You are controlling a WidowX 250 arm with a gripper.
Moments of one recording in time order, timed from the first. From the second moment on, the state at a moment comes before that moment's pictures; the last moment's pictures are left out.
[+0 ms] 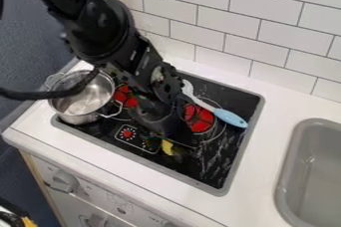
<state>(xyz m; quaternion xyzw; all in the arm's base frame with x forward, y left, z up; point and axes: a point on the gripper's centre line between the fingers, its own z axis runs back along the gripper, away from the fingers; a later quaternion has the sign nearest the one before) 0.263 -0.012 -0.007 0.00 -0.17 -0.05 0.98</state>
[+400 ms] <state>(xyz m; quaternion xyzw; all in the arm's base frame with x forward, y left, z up) 0.262 -0.015 0.002 0.00 -0.18 -0.05 0.98</state>
